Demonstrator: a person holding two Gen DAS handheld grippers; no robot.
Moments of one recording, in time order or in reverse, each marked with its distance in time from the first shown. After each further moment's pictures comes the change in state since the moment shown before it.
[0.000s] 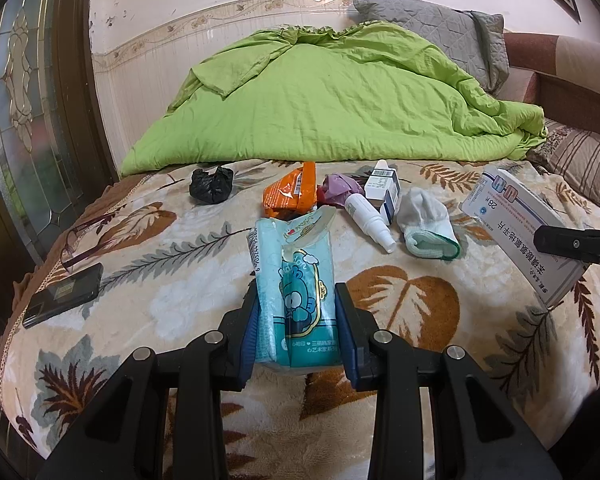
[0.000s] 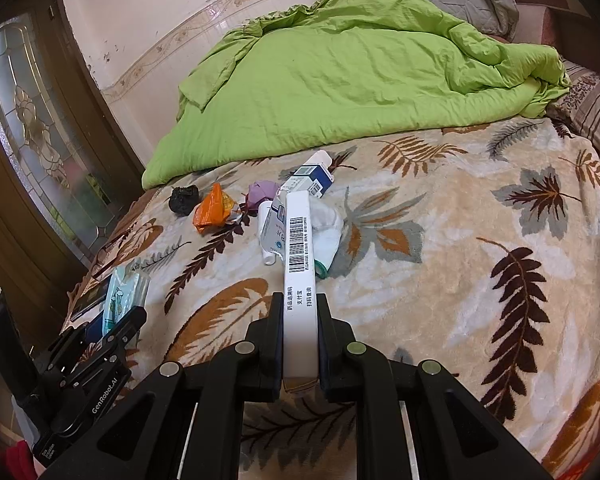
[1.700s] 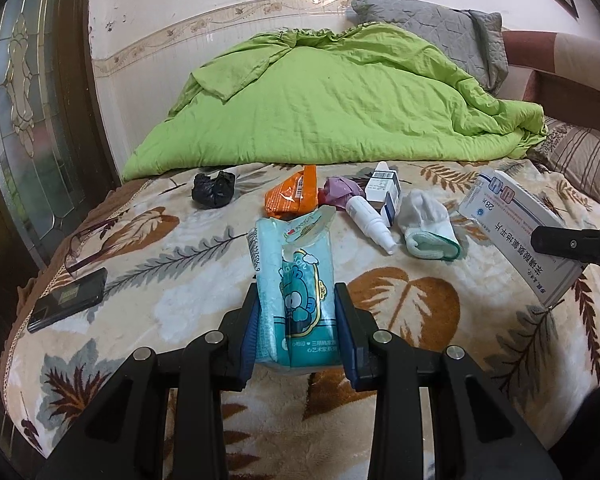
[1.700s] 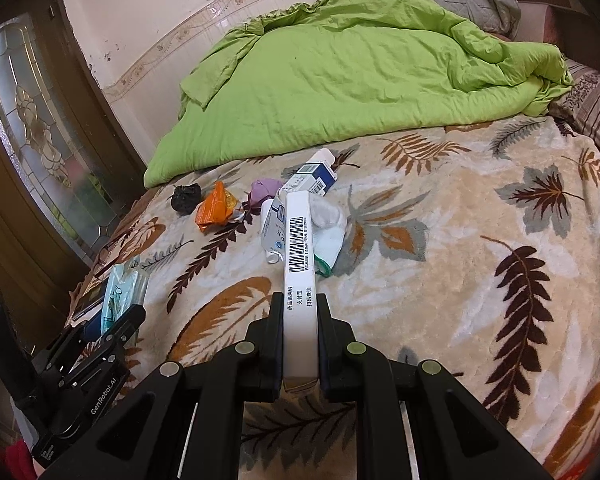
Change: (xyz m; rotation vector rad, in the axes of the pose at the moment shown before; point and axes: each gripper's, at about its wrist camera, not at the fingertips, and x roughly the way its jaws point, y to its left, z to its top) left arm -0.003 -0.001 0.001 0.006 -0.006 0.008; right arm 0.003 0.001 -0.001 -0.003 0.005 0.005
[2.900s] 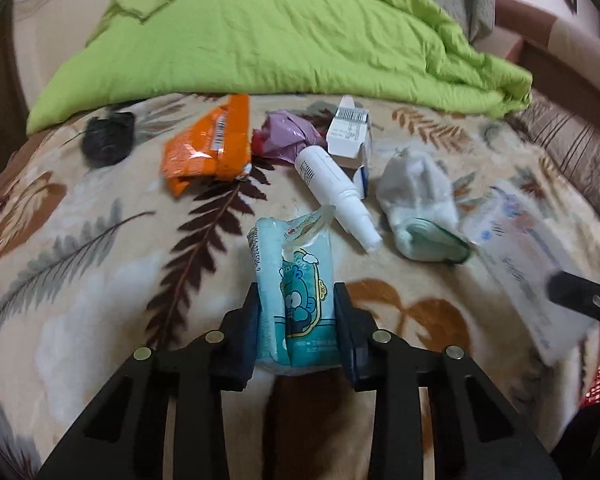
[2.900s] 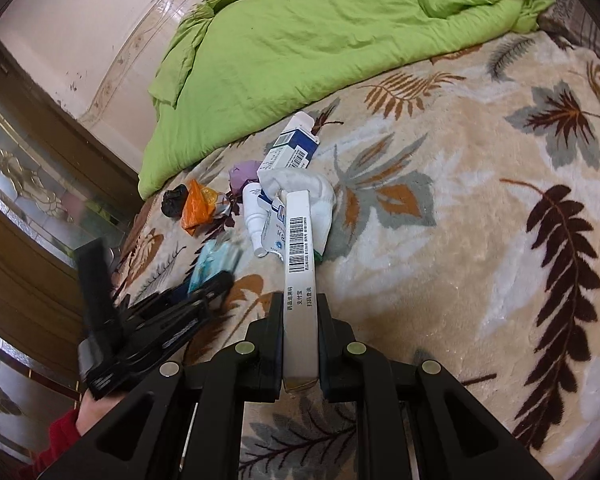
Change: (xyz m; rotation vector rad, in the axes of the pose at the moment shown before) left arm 0.111 -0.006 0.030 -0.008 0.265 -0.257; right arm 0.041 -0.039 0.010 0.220 0.126 0.095
